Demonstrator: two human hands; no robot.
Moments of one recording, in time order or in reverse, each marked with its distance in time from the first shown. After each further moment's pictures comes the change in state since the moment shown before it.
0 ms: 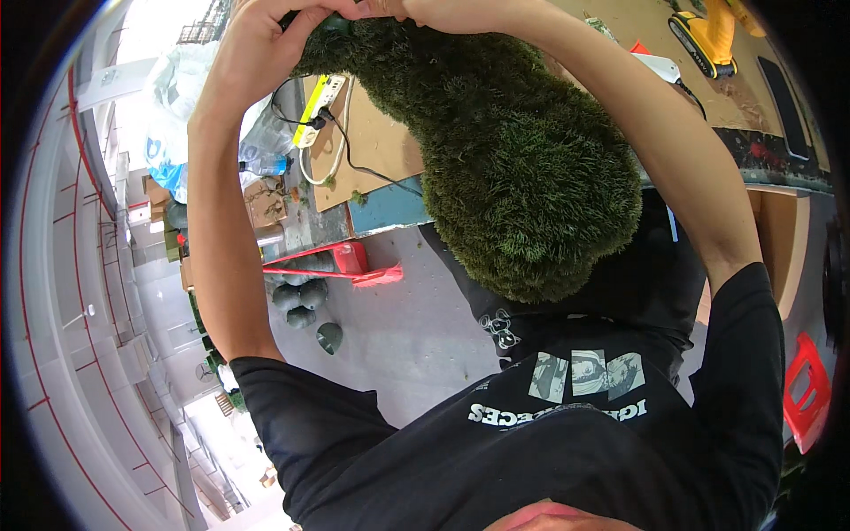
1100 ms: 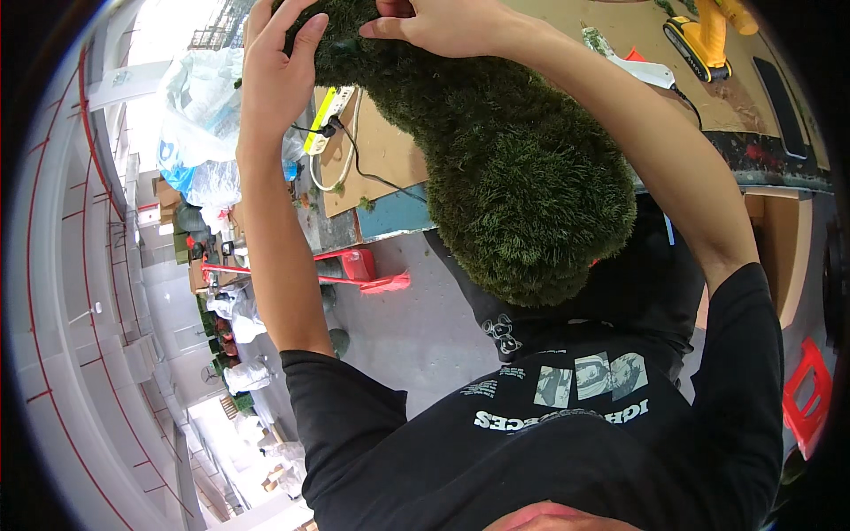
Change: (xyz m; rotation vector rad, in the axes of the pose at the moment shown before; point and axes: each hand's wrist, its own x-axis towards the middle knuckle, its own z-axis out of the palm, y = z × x) left_hand -0.018 0.006 0.019 -0.071 0.251 -0.219; right_hand -0.010 -0.016 -0.006 -0.066 -0.014 0.002
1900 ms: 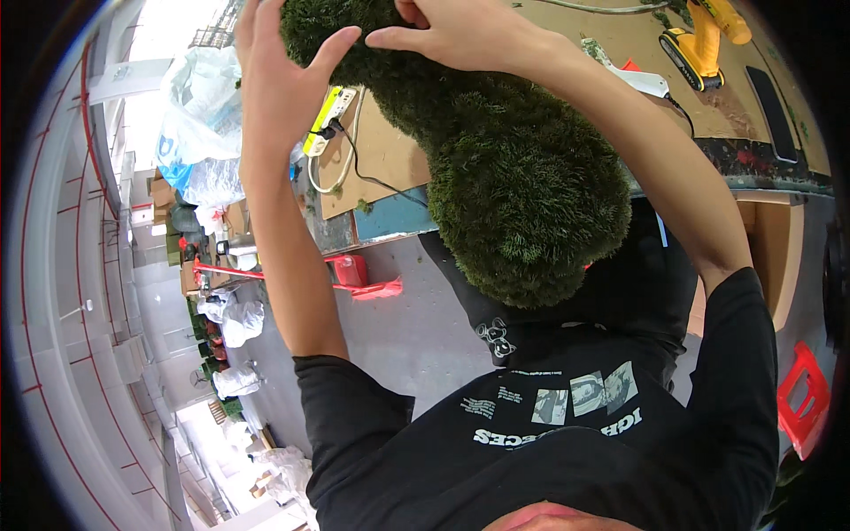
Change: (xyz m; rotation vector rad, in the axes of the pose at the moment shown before) left_hand -0.013 0.028 -0.004 0.049 0.281 -0.018; right_hand -0.010 -0.011 -0.006 -0.178 0.032 -0.013
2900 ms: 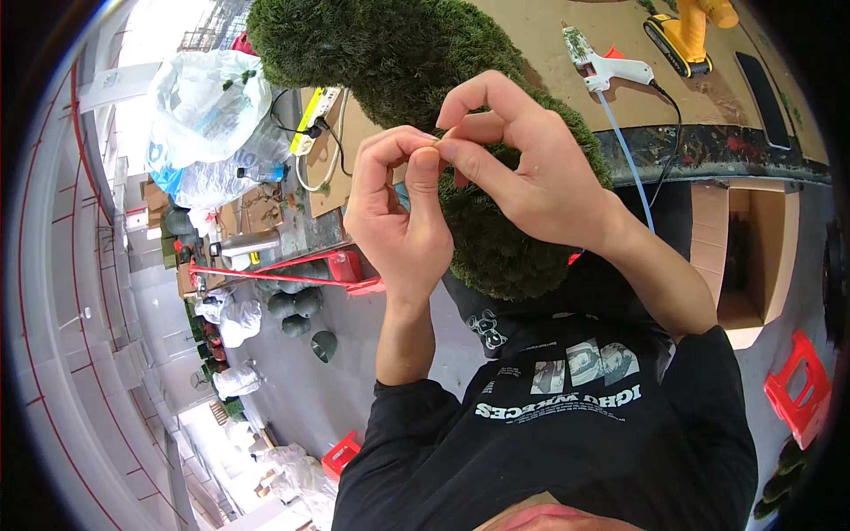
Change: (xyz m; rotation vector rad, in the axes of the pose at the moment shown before) left_hand -0.118 0.138 0.023 -0.792 0.171 -0.613; right_hand -0.143 -0.046 -0.001 0.727 0.090 0.049
